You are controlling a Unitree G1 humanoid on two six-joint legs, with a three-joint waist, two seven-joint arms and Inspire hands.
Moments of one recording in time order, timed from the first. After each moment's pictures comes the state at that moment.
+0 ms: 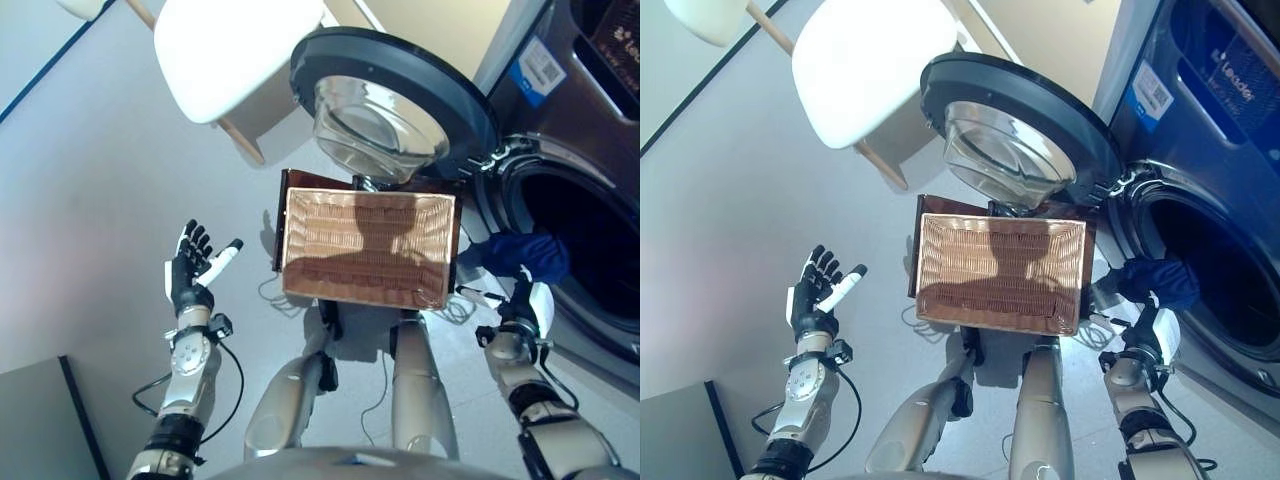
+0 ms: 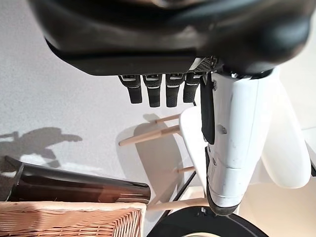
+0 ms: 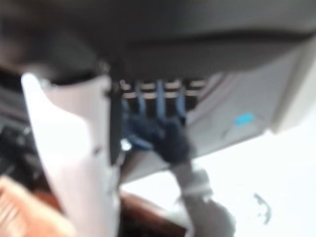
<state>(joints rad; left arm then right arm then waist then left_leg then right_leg) -0.02 0.17 -0.05 0.41 -0.37 -0.38 0.28 -0.29 -0.46 0.07 1.10 0.14 -0.21 -0.56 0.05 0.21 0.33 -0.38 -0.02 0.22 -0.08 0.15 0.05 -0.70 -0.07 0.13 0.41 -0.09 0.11</state>
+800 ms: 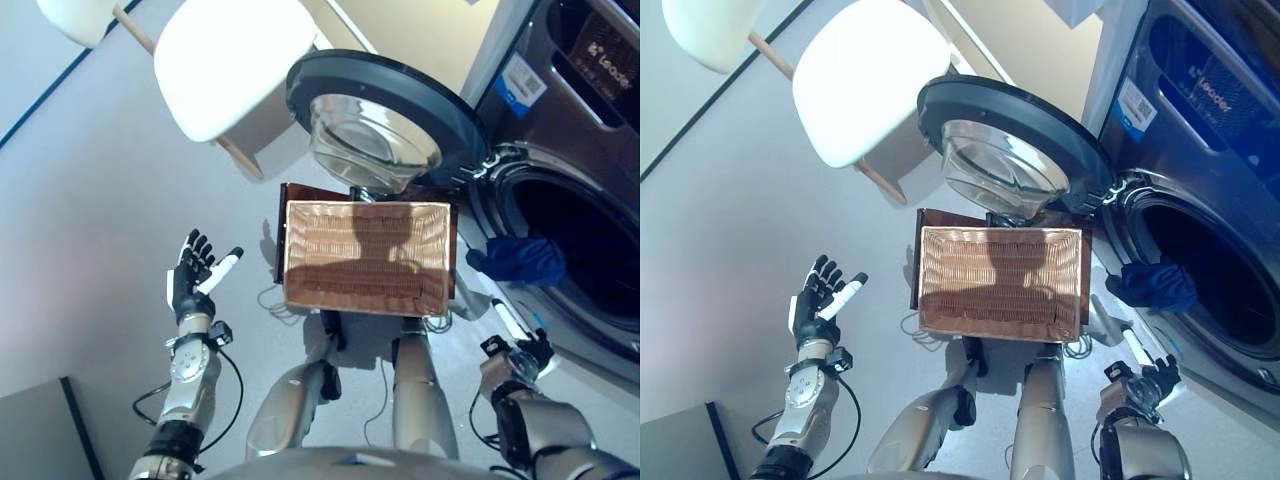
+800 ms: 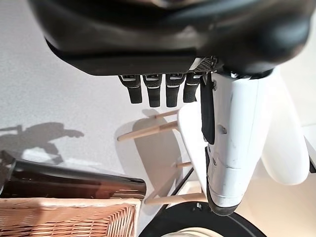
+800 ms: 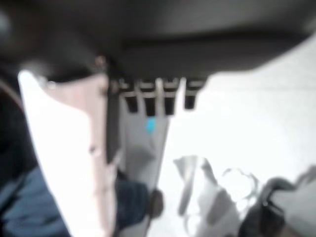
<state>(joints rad) 0.00 0.17 -0.06 0.43 -0.41 -0.38 0.26 -0.40 -0.38 -0.20 1.41 0.81 -0.33 -0.44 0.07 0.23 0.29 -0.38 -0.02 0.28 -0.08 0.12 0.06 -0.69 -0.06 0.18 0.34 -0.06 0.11</state>
